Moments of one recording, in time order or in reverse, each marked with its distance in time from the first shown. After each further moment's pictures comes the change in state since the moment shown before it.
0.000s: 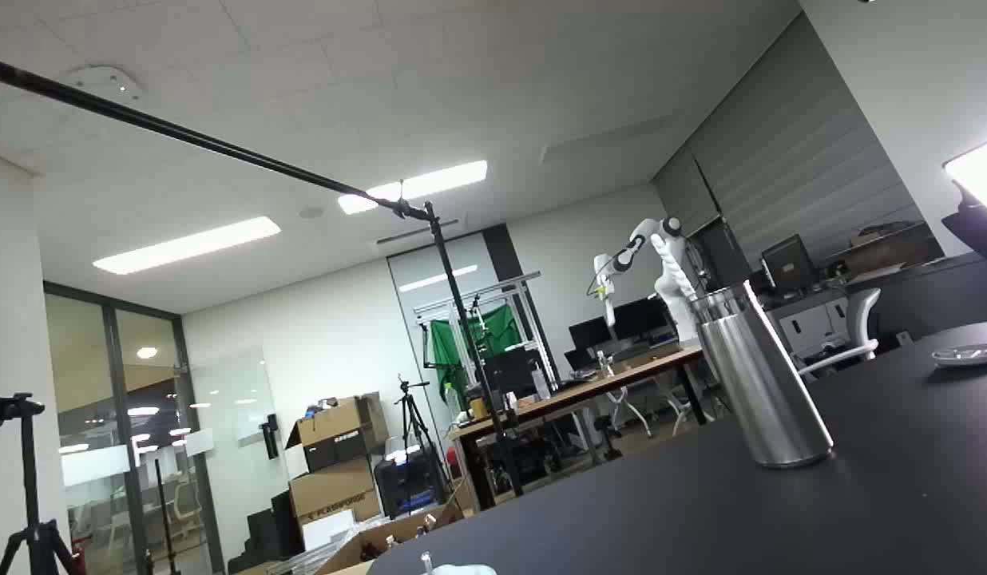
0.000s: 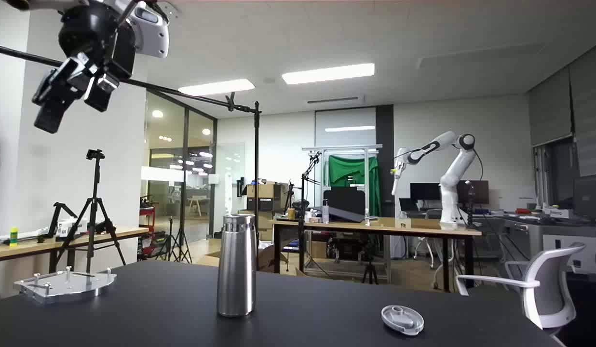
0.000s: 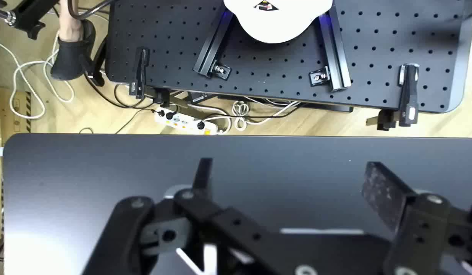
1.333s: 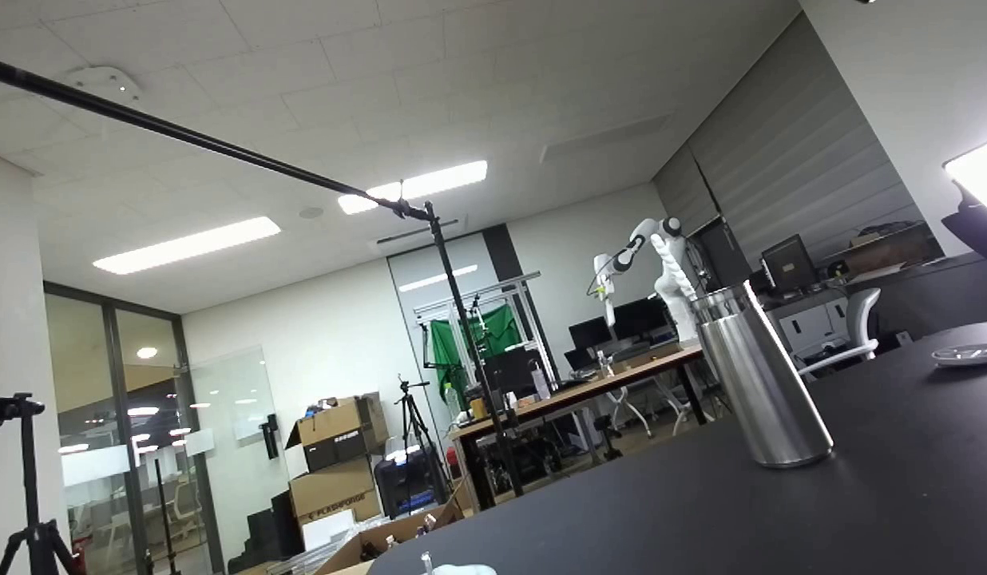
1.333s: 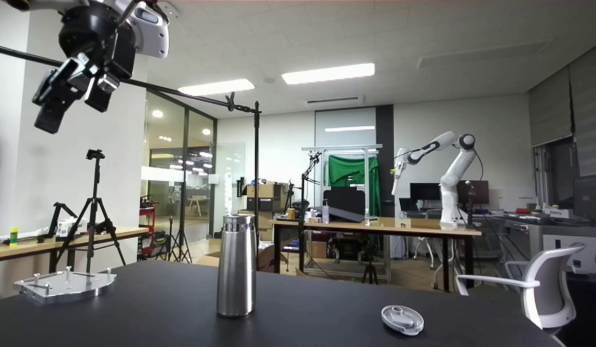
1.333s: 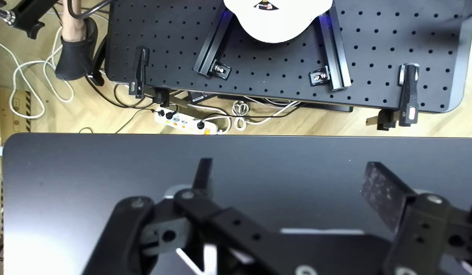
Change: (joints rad) arm 0.001 0.000 -0.001 -0.001 0.000 0.002 0.000
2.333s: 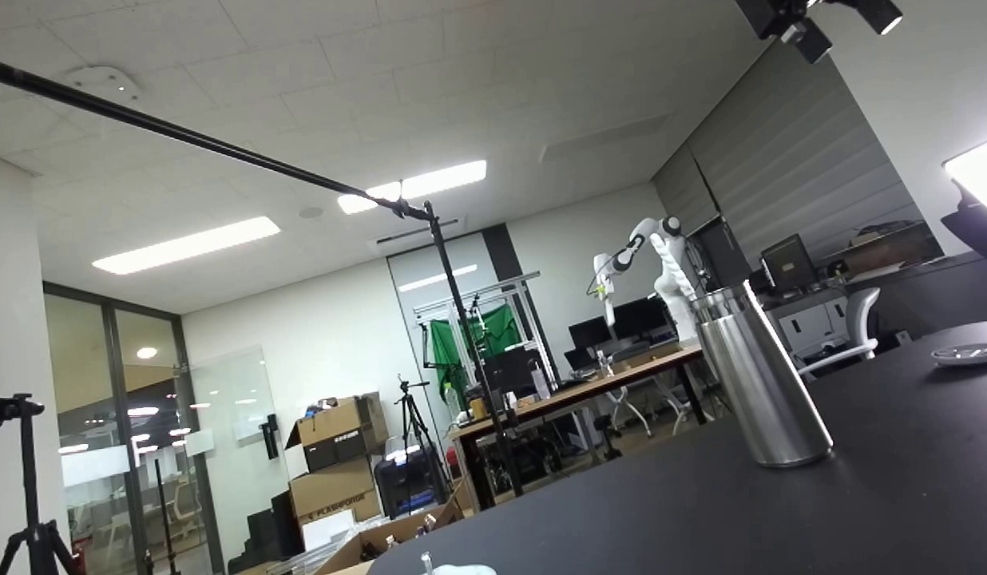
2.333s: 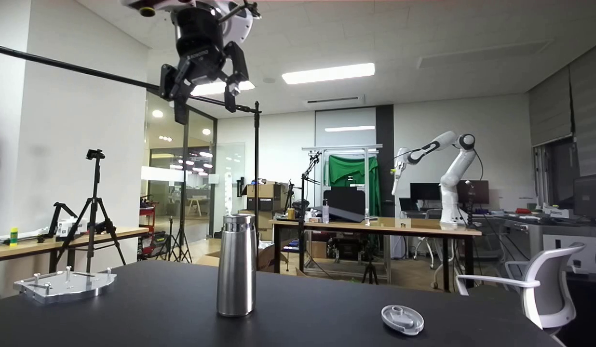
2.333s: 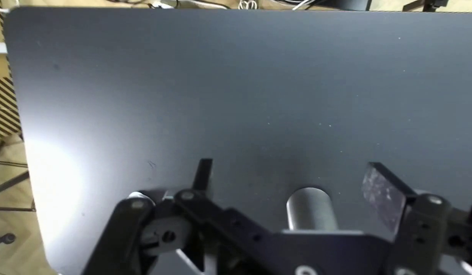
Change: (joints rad) arm -0.045 0.163 -0.231 0.153 -0.115 0.308 -0.242
